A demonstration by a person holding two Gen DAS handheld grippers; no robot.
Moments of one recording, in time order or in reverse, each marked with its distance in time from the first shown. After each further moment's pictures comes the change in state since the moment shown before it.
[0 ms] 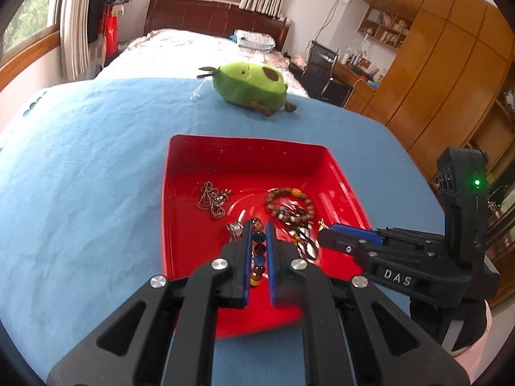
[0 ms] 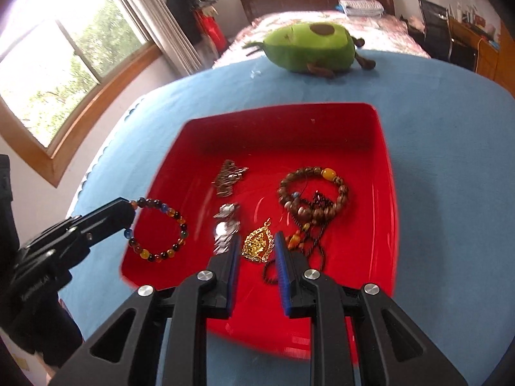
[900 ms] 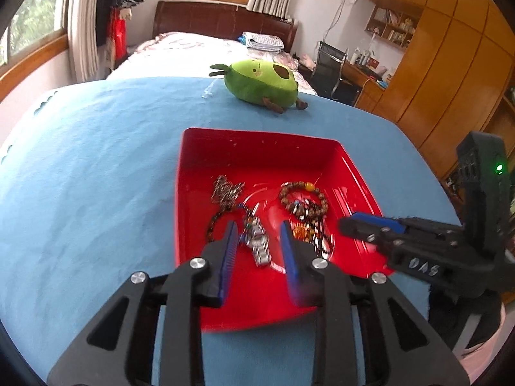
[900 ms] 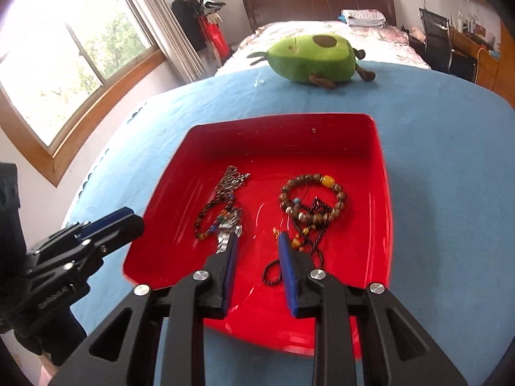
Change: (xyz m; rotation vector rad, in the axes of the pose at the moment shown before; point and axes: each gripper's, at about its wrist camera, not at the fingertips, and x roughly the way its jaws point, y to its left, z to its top) left arm -0.014 -0.003 -0.020 0.007 -0.028 0.060; right arm -0.024 0.006 -0.013 -0.033 -0.061 0.000
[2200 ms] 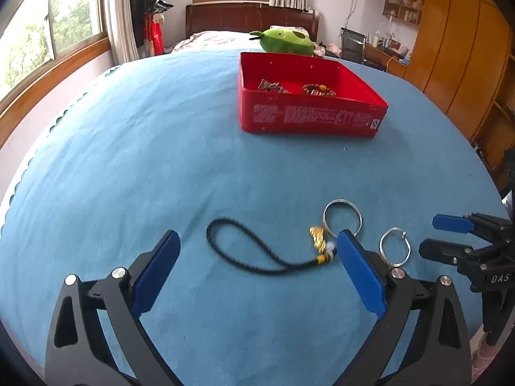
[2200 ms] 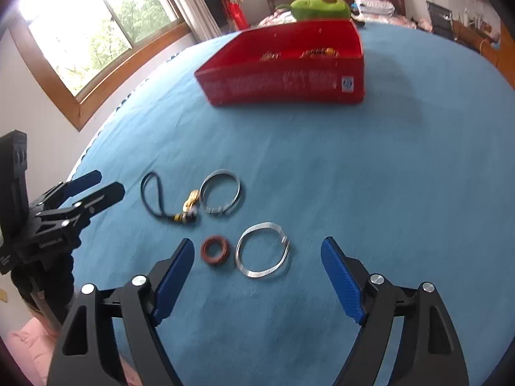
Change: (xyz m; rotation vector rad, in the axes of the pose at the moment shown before) left arm -0.134 -0.004 -0.217 0.033 0.012 0.198; right arm -0.092 0.026 -0.249 -0.058 0.082 0.050
